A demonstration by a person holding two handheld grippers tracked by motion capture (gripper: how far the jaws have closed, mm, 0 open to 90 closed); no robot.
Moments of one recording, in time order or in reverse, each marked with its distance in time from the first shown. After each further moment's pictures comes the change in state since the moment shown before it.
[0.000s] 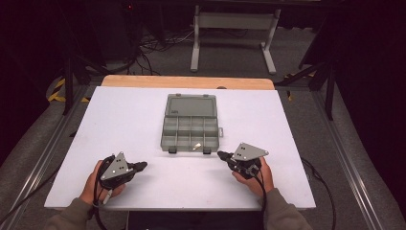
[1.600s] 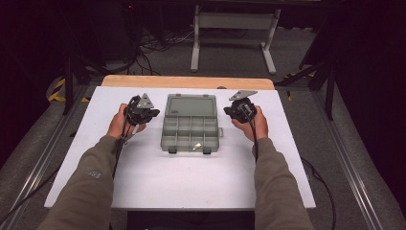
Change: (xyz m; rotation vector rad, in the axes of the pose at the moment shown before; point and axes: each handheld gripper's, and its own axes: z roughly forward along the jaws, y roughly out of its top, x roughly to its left) left arm 0.144 0.085 0.104 0.216 0.130 -0.029; right arm -0.139 0.057 0.077 0.232 -0.156 0.140
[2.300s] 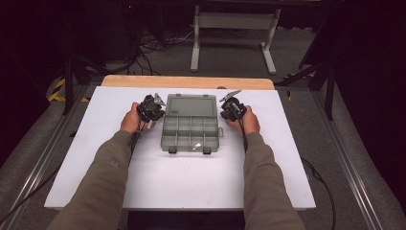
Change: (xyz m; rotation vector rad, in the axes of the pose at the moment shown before) left arm 0.004 0.006 0.055 0.140 0.016 -0.058; right arm -0.010 -0.007 0.063 0.189 -0.011 -0.008
